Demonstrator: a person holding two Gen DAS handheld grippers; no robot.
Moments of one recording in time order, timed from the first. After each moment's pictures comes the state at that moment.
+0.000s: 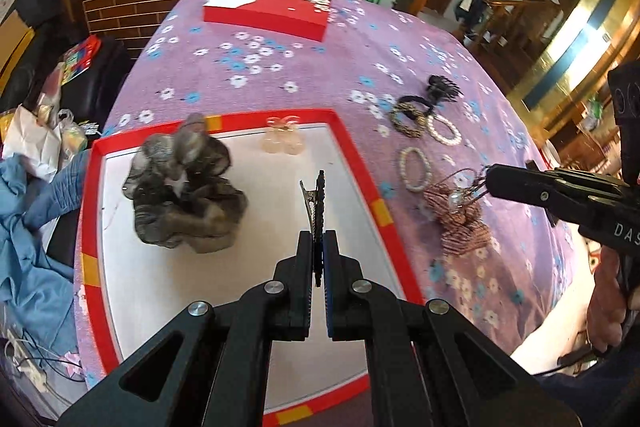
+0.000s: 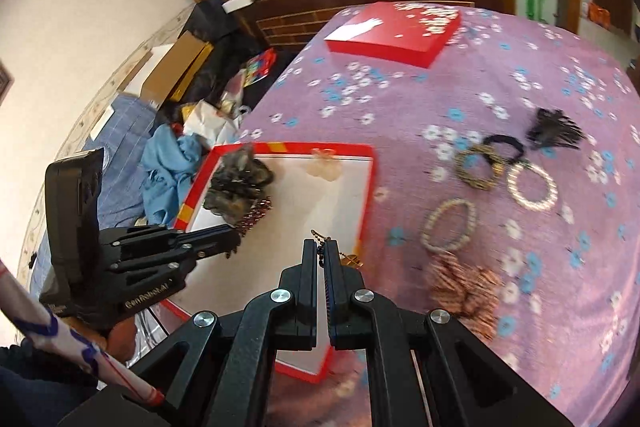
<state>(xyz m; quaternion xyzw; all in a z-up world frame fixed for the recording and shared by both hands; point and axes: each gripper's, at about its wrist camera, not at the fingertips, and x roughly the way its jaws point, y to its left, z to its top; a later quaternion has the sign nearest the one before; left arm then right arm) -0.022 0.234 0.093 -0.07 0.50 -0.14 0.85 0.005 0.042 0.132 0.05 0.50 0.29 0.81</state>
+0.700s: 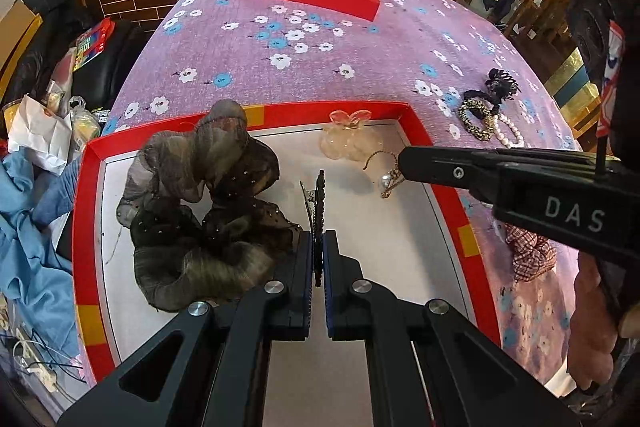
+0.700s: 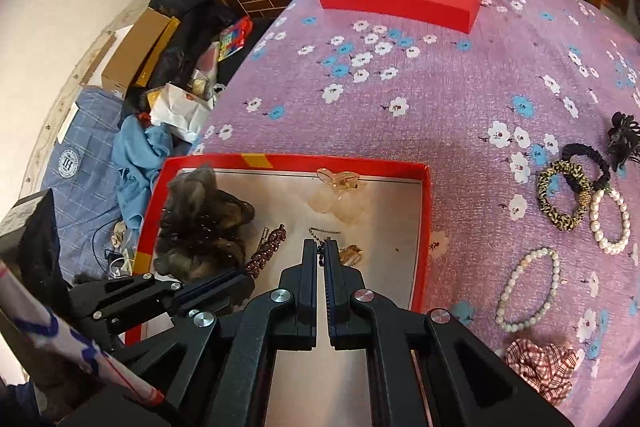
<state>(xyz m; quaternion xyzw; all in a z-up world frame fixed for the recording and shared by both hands) 0.031 0.255 0.043 -0.05 0.53 -0.10 0.84 0.088 0.127 0.060 0.05 0.56 0.25 0.79</state>
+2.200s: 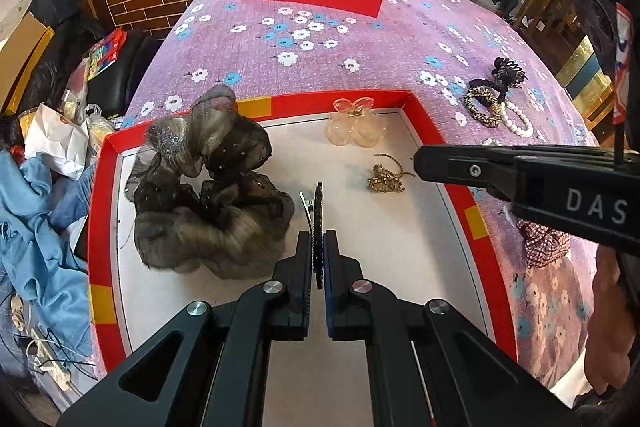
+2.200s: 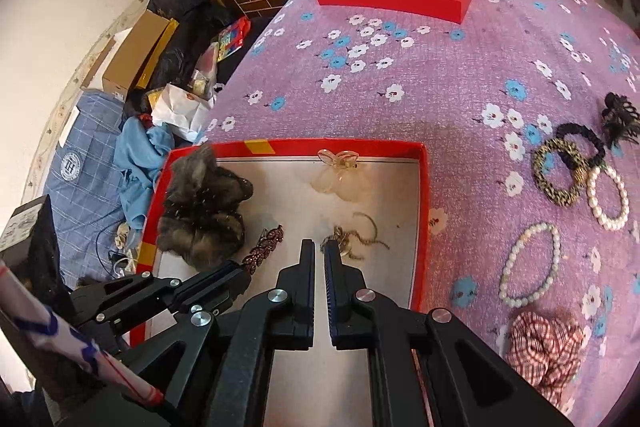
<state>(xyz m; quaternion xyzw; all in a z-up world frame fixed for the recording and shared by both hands) 0.014 0.246 0.047 -0.02 0.52 -0.07 0.85 0.069 0.116 0.064 0.07 0.56 0.25 0.79</state>
